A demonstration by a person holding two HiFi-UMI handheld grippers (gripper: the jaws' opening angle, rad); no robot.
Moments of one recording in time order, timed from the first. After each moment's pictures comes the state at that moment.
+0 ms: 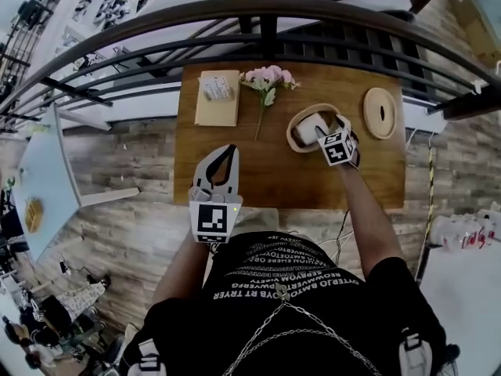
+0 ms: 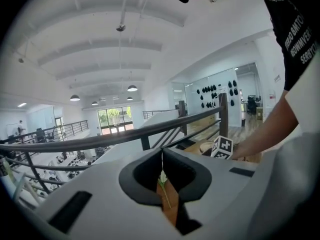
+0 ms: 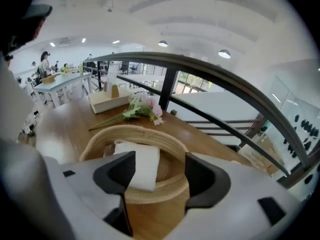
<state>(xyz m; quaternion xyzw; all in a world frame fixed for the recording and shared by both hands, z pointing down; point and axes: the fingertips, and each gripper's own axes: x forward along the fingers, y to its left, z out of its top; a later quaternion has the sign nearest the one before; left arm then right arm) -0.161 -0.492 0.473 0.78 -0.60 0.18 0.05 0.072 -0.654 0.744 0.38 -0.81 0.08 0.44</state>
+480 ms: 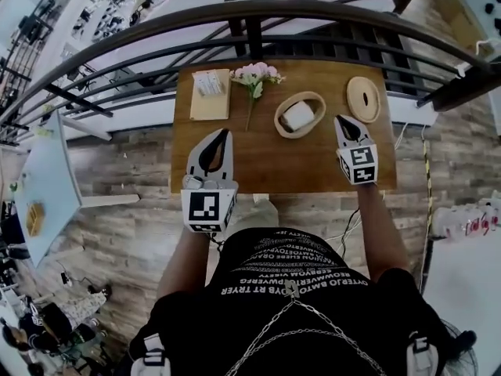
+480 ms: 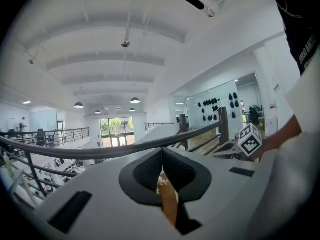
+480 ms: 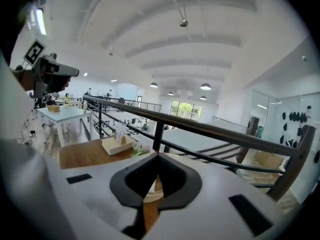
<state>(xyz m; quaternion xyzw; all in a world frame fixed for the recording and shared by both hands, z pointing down) -0.124 -0.442 0.405 0.78 -0.62 0.11 0.01 0.136 -0.563 0.552 0.44 -0.87 0.01 0.23</state>
